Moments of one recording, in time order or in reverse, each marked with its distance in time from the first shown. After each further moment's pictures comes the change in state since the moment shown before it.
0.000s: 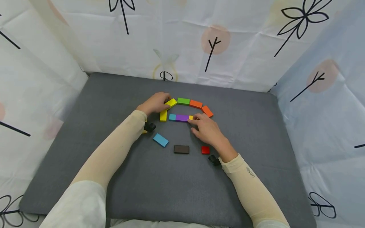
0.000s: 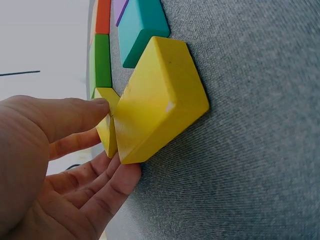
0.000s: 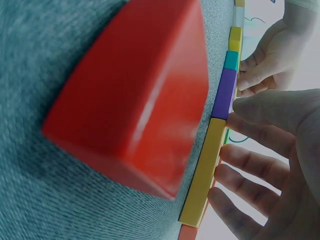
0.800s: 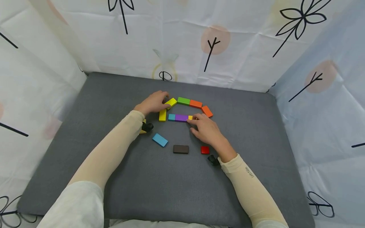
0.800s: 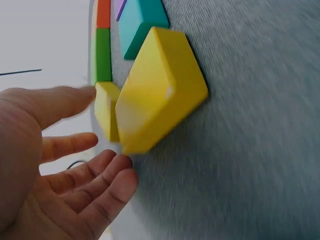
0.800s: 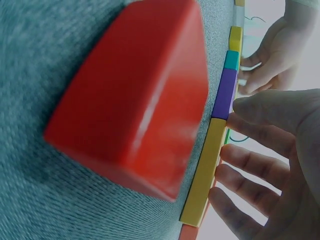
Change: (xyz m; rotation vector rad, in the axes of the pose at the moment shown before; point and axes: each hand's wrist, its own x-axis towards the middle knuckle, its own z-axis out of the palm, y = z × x) left_hand -0.007 -0.002 -0.004 -0.018 0.012 0.007; right_hand -0.002 0.001 0.000 -0.006 0.012 -0.001
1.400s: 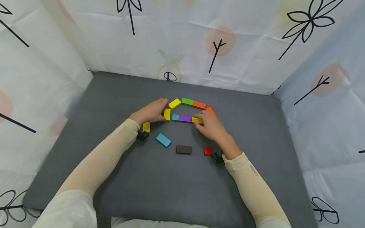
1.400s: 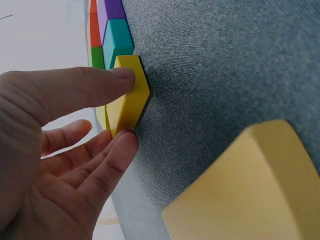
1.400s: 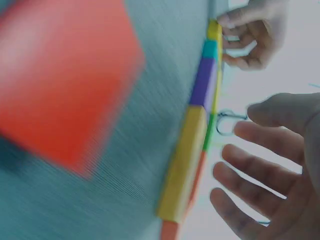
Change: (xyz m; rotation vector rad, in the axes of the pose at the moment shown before) left_hand -0.041 -0.004 0.007 0.039 -0.041 0.081; right_hand 0.014 0.008 -0.016 0.169 0.047 0.021
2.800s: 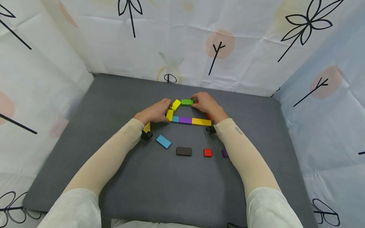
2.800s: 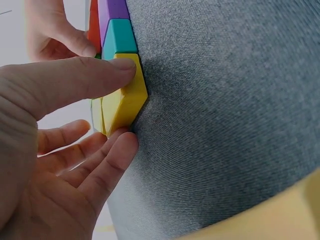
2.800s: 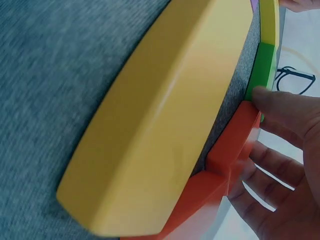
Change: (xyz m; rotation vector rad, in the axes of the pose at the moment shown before) left_hand 0.013 0.006 0.004 -0.020 -0.006 0.007; right_hand 0.121 0.037 -0.013 -0.052 -0.147 0.084
